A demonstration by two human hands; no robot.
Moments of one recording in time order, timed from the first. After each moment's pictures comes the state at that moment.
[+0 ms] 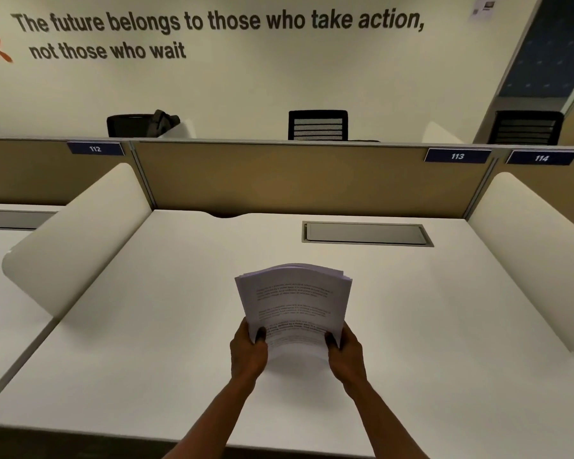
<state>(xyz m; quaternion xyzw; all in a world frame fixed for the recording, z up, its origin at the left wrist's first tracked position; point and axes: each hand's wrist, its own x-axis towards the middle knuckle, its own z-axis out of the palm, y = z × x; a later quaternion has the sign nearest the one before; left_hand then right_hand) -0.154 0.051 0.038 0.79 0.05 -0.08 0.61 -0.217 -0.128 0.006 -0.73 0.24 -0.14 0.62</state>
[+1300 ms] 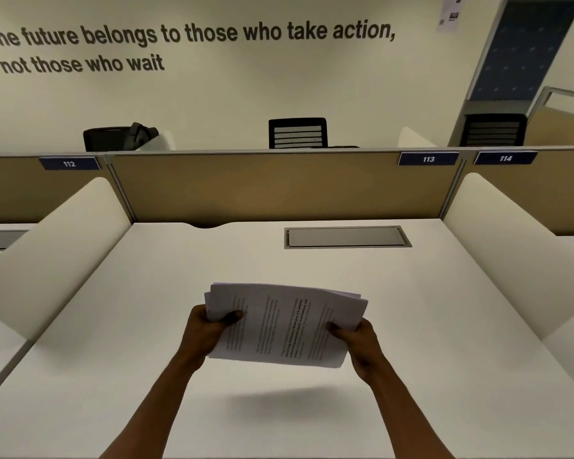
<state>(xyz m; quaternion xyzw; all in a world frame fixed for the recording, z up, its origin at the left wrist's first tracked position) -0.109 0.091 0.099 0.75 -0.08 -0.12 0.64 -0.235 -0.190 0.056 -0.58 0.21 -0.12 0.78</state>
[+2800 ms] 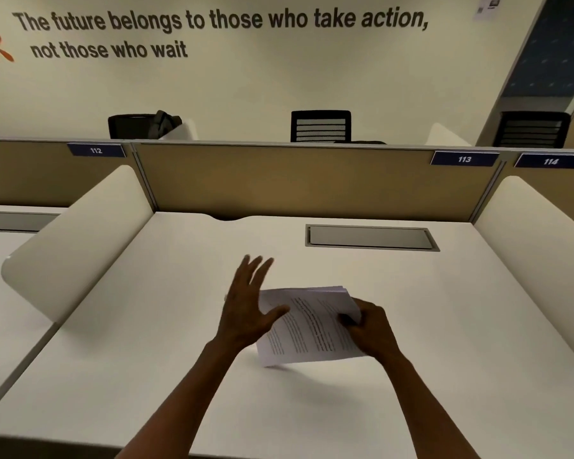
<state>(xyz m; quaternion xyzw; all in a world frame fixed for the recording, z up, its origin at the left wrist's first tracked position) -0.085 0.066 0.110 0.89 -0.29 0.09 0.34 -0.190 -0.183 0.082 -0.88 0.12 -0.12 0.44</state>
